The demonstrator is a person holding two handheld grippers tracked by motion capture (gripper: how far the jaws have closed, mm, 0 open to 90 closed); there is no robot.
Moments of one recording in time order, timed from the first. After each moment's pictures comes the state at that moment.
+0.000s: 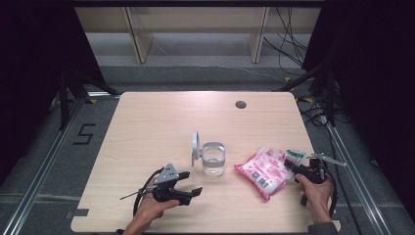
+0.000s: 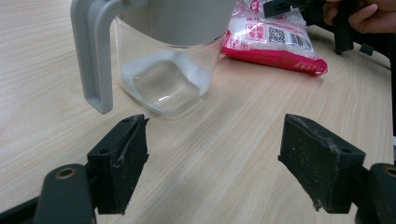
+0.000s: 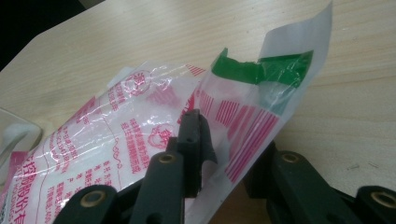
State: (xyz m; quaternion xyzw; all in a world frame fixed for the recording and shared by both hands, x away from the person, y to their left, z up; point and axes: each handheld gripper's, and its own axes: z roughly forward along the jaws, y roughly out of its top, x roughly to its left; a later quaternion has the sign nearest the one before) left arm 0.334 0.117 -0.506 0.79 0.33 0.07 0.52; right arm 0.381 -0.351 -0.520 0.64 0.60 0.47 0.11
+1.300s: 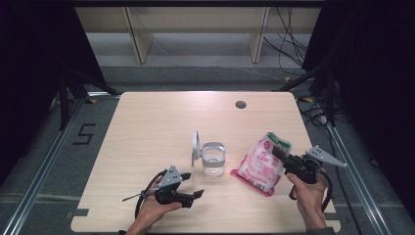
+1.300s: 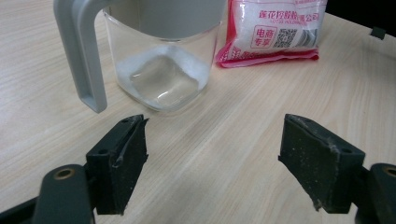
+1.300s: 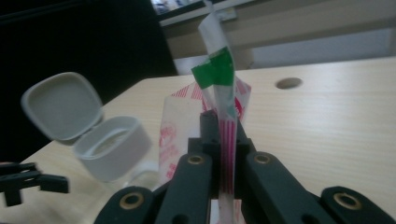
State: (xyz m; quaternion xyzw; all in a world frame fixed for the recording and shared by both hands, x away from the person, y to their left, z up) left arm 0.331 0.111 -0.507 0.81 0.30 0.10 0.50; right arm 0.351 -0.292 -0.445 0.46 0.63 0.60 0.18
